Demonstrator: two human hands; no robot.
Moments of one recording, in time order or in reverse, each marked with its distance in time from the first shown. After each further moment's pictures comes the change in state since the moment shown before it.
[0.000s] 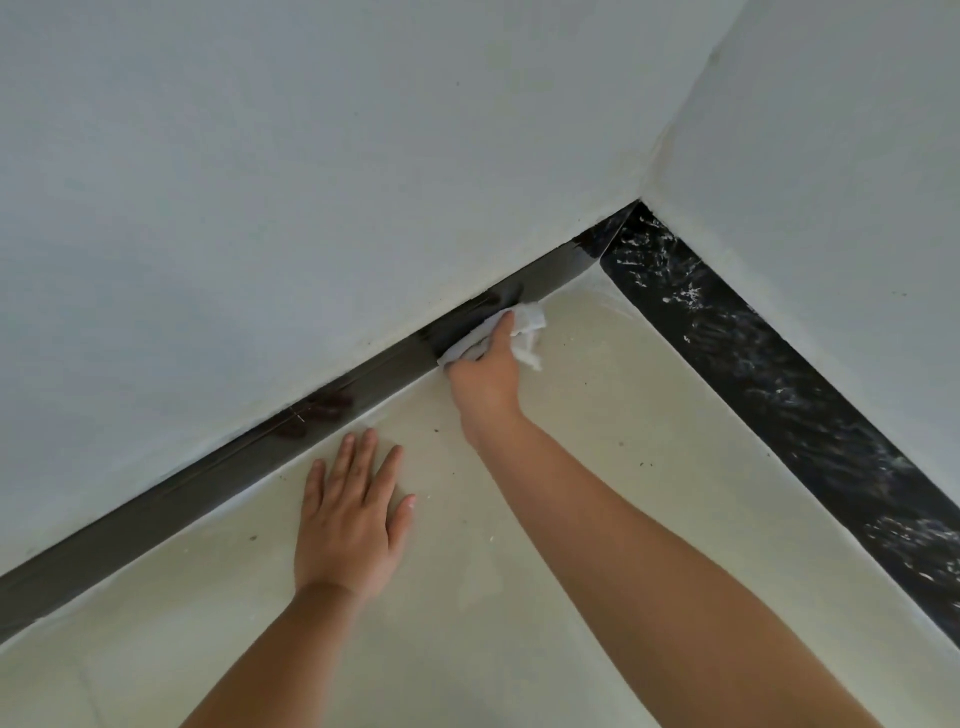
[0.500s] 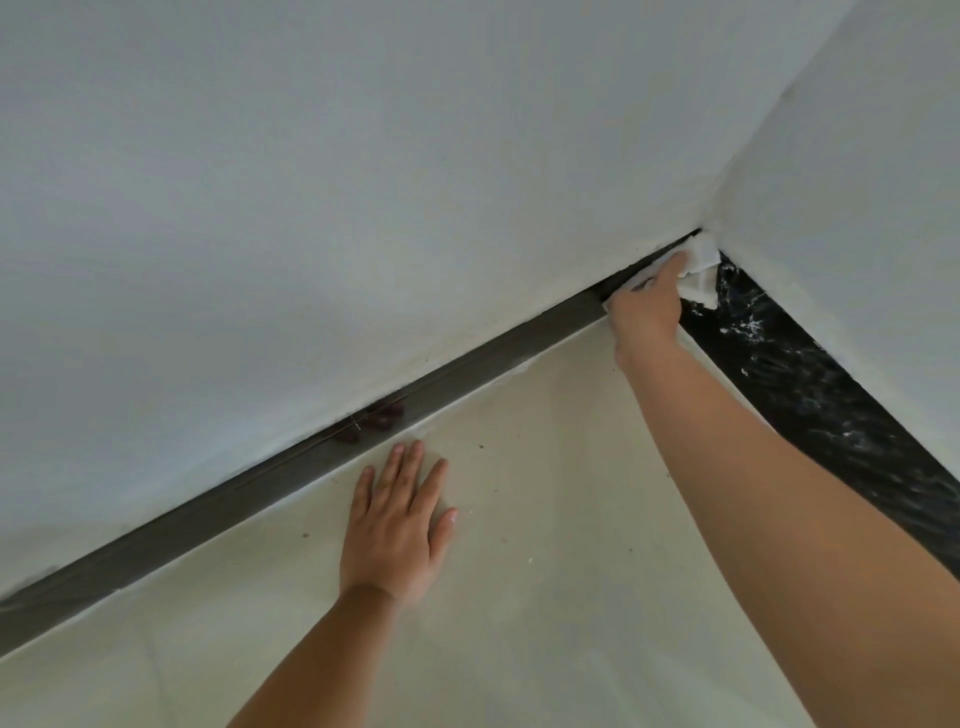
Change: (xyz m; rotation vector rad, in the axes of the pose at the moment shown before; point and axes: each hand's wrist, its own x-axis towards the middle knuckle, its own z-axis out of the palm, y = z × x) left_hand -0.002 0.005 -0.016 0.134 -0.072 -0.014; right_hand 0.058 -0.051 -0.065 -0.080 0.273 -0.087
